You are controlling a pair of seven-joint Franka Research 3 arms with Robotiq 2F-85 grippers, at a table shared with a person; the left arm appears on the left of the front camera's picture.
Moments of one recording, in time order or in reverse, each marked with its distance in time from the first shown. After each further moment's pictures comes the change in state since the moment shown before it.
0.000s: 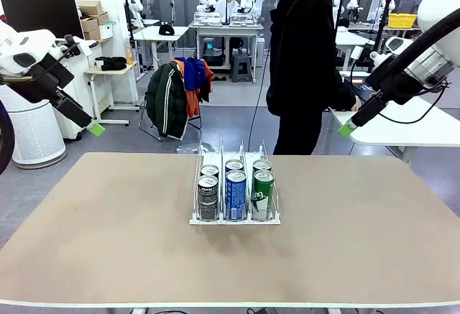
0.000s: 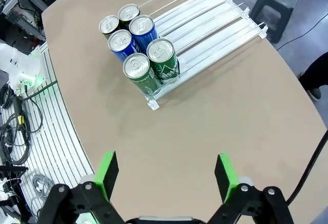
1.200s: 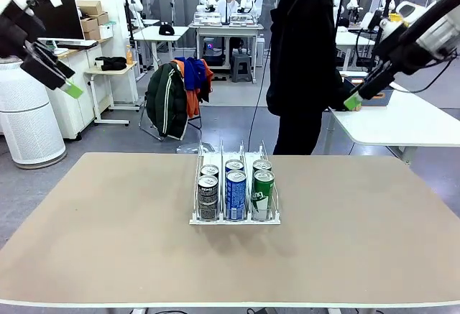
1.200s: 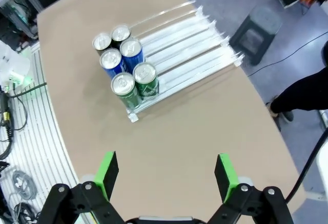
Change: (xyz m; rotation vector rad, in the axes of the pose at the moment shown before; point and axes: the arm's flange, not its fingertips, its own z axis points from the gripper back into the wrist) left arm 0.028 -0.006 0.088 0.081 -0.088 -0.240; right arm 0.035 -0.004 0.053 -0.091 -0.066 0.138
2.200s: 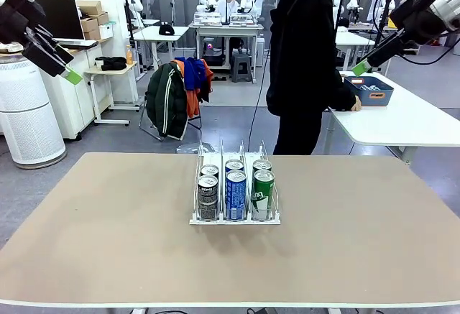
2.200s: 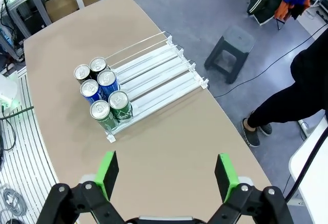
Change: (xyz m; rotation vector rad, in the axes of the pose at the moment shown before) left arm 0.012 0.022 0.005 0.056 0.003 -0.032; right arm 0.021 -0.027 0.043 -0.086 -0.105 -0.010
